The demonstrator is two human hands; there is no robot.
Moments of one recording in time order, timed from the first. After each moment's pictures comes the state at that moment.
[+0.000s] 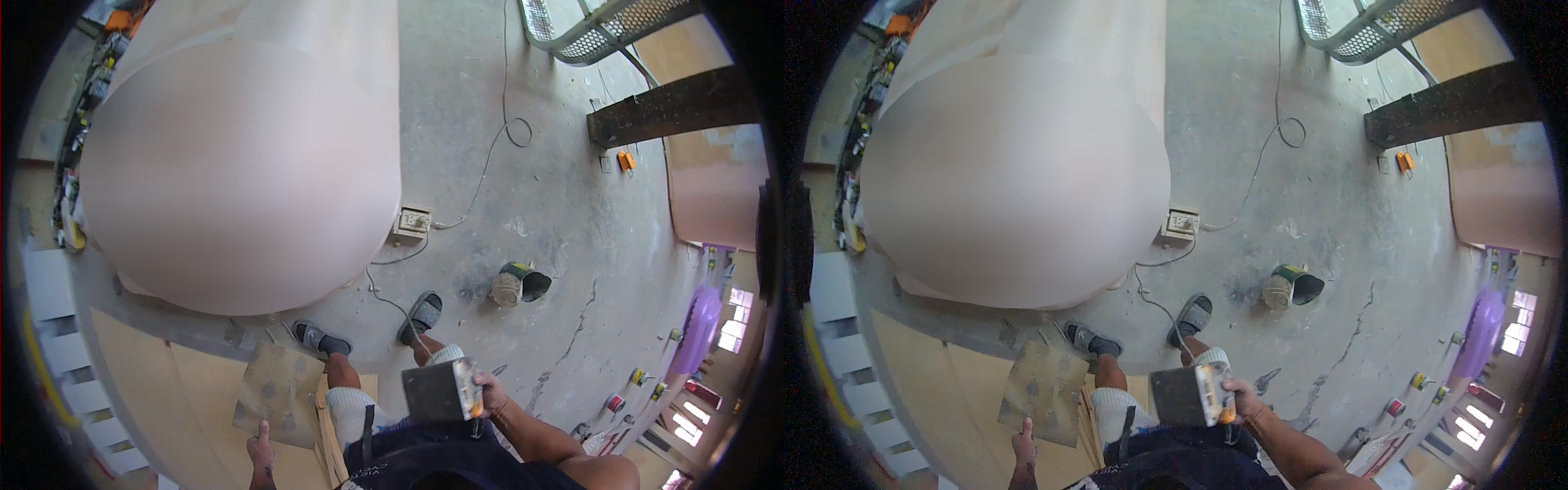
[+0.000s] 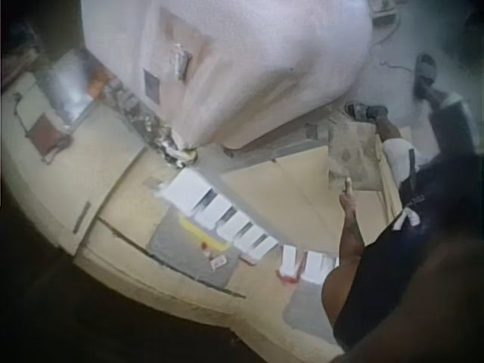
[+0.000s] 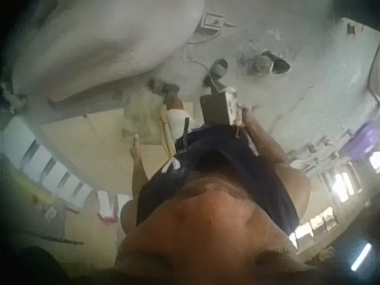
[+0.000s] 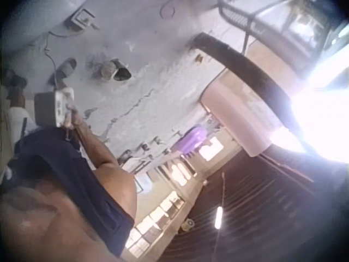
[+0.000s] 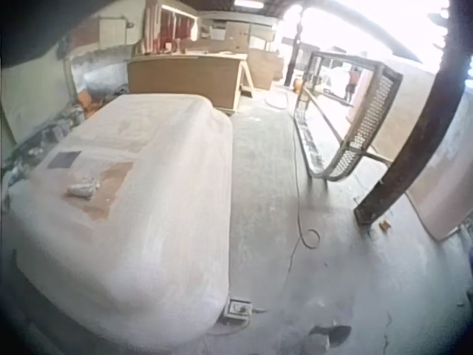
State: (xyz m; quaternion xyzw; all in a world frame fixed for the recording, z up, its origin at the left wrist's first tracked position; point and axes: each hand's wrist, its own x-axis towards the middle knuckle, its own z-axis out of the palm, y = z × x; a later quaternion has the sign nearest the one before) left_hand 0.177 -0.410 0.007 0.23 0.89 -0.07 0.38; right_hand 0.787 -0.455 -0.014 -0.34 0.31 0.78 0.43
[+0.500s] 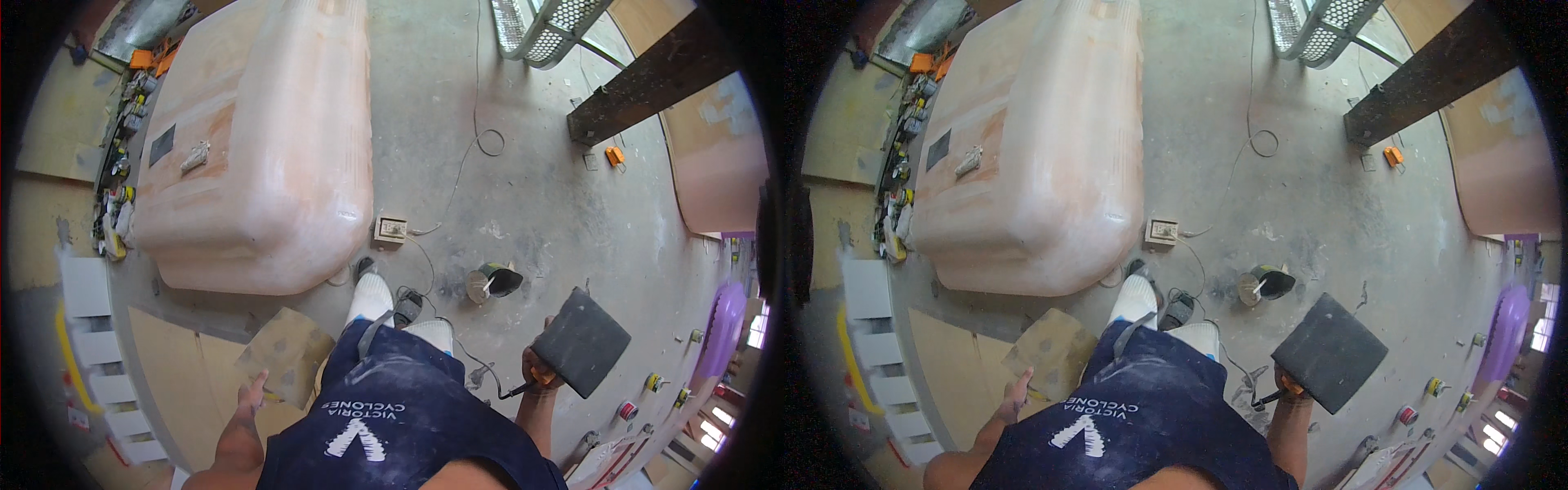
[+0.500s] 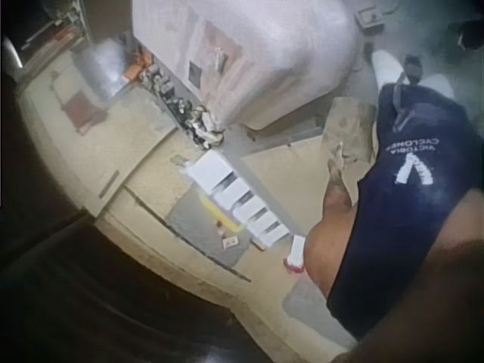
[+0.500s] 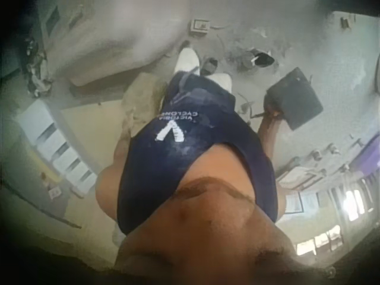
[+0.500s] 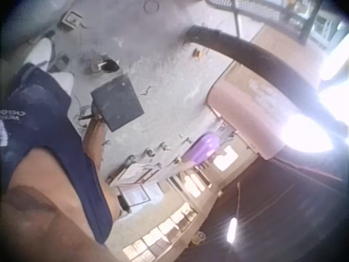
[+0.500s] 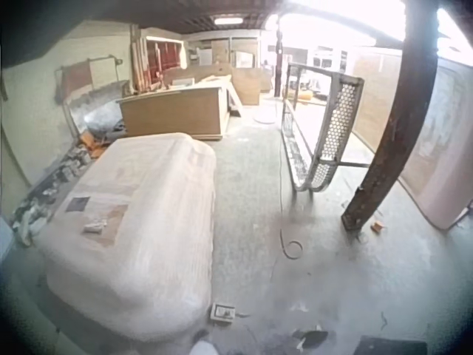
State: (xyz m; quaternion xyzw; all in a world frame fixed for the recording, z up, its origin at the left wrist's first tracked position) left_hand 0.359 -0.346 0.162 0.30 0.87 -0.10 0.38; right_hand 1.019 -0.484 0.196 -0.09 0.05 0.54 0.83
